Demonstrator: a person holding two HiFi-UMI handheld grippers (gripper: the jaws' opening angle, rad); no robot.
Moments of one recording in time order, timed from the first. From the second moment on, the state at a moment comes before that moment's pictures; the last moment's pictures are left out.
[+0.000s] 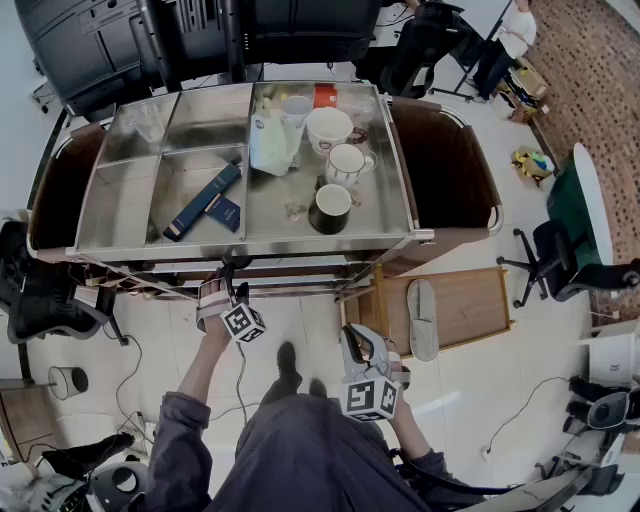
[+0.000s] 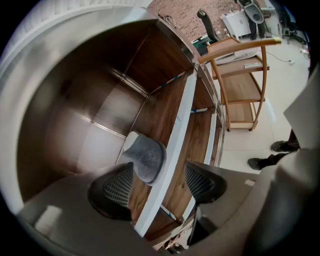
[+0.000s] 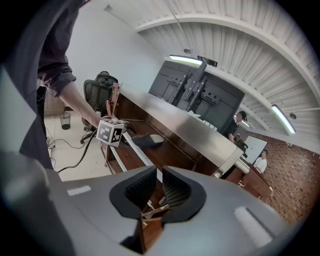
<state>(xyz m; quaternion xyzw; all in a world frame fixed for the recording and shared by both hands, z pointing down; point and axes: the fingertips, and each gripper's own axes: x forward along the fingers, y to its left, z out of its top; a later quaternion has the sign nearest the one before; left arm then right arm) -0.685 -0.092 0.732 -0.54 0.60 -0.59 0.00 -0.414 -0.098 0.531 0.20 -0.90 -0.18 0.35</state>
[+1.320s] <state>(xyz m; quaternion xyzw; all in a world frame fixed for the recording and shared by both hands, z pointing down) -0.431 0.050 0.619 -0.50 0.64 -0.58 0.09 -0.144 -0.028 0.527 0.29 -0.90 -0.13 0.30</state>
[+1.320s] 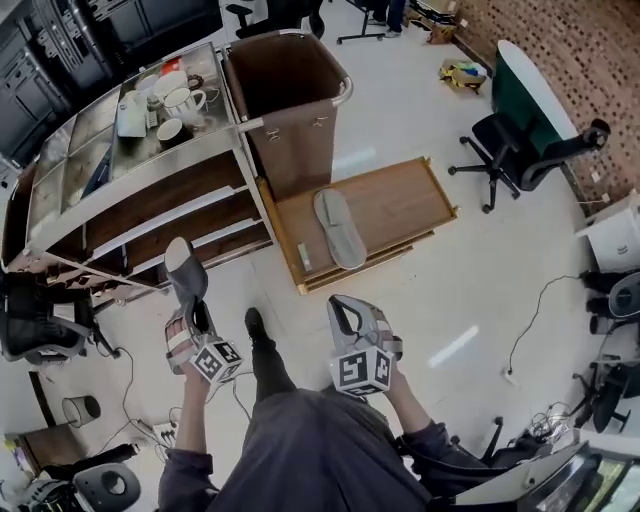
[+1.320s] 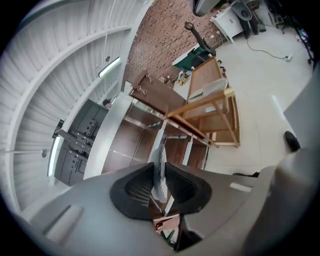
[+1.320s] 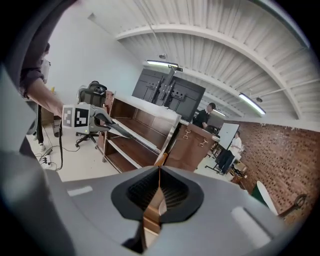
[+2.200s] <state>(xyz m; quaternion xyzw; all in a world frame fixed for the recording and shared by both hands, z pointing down) -0.001 -0.192 0.669 -0.67 0.49 -0.53 0.19 0.206 -0.125 0.555 0.46 -0.82 -0.07 0.32</state>
